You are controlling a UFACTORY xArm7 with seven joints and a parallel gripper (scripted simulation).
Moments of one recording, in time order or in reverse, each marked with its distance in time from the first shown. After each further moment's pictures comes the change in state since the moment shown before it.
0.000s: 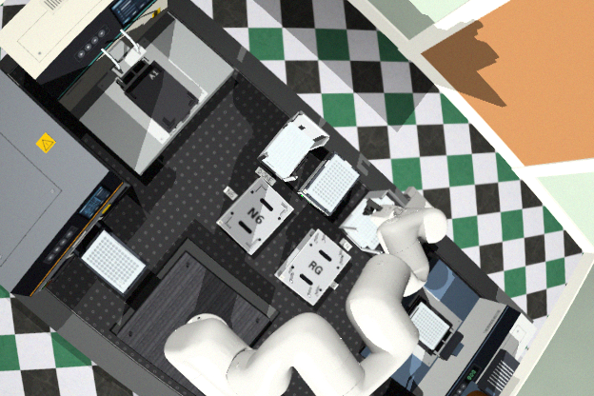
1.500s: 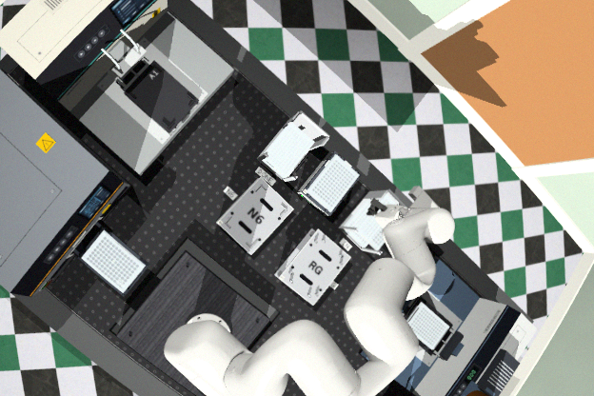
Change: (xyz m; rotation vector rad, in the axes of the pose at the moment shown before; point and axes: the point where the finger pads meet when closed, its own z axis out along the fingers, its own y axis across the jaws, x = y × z) arm 0.000 0.000 -0.027 0.000 0.000 0.000
